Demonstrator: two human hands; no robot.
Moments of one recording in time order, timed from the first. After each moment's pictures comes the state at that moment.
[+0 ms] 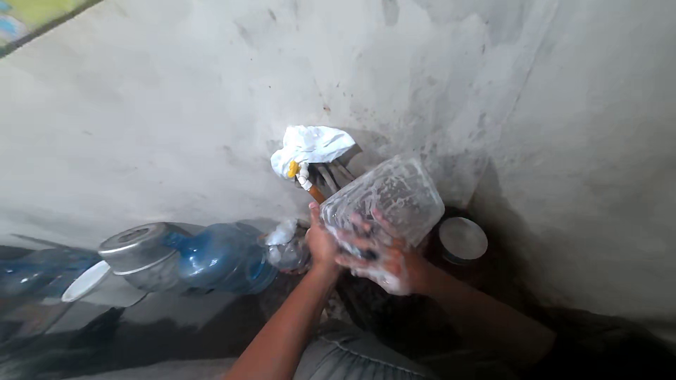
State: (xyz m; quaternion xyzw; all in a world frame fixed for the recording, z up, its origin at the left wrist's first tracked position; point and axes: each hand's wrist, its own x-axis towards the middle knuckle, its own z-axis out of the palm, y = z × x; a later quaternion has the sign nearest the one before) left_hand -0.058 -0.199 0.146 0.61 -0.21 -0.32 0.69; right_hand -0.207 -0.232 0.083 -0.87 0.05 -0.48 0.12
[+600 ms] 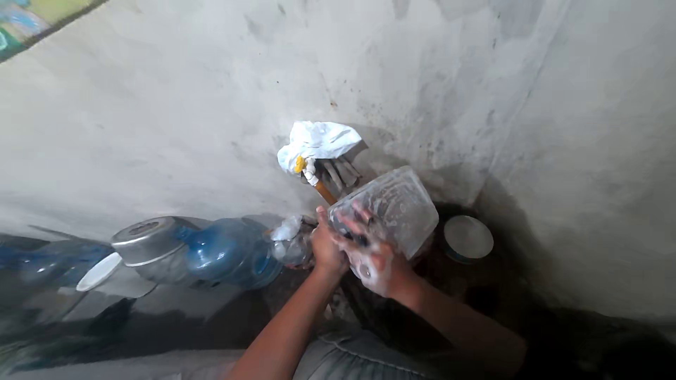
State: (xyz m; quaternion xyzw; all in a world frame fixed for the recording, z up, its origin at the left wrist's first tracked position) left_hand -0.055 -0.185 0.138 0.59 -0.23 -0.34 0.70; right_hand -0.170 -0.200 0.095 -0.82 0.19 -0.52 0.18
